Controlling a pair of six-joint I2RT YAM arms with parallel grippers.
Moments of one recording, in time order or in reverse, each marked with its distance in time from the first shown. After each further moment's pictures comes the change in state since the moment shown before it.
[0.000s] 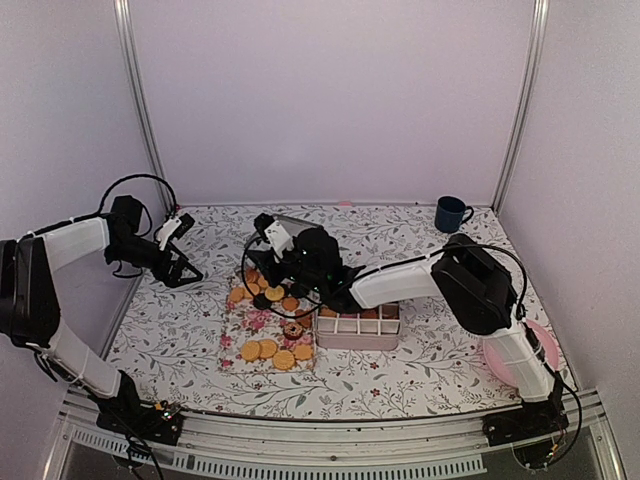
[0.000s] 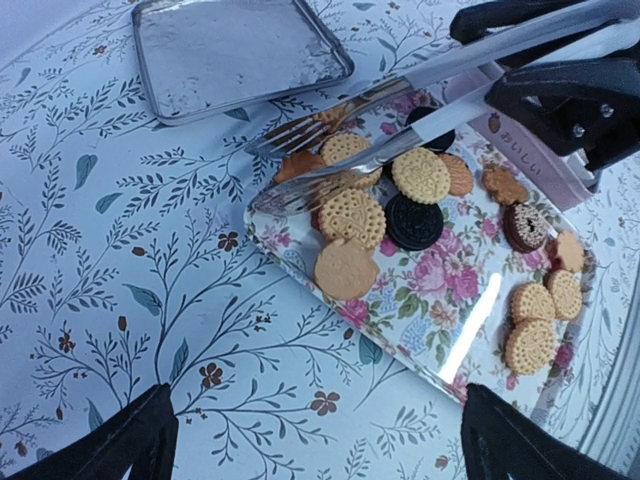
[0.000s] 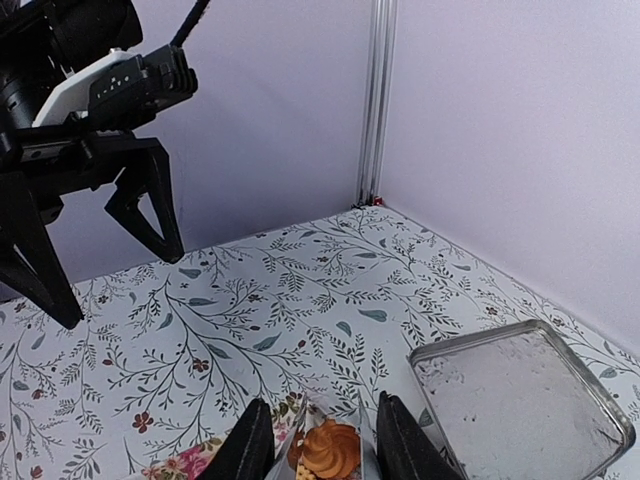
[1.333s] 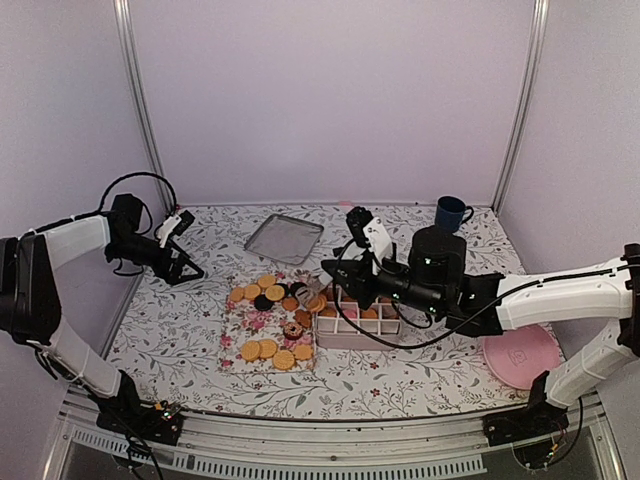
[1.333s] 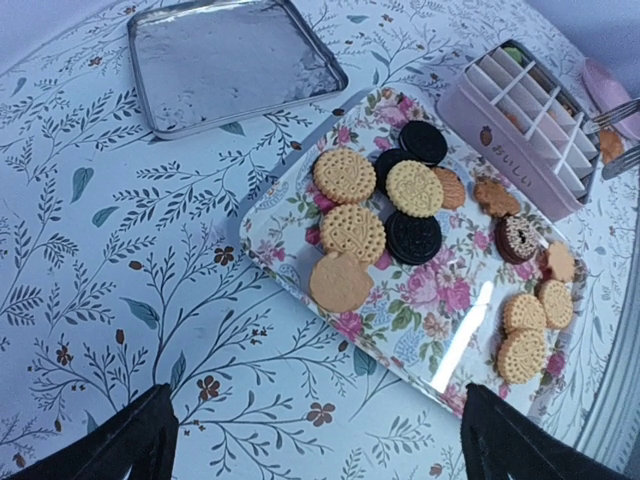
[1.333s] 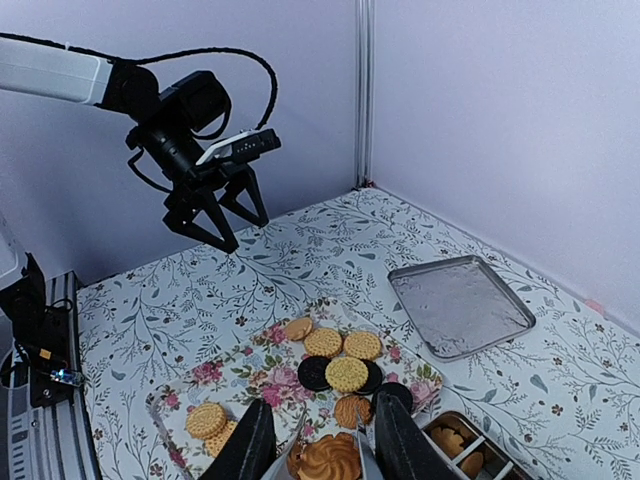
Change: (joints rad) left arm 0.002 0.017 0.019 0.000 0.034 -0.007; right arm 0.080 -0.967 -0.819 -0.210 0.103 0.086
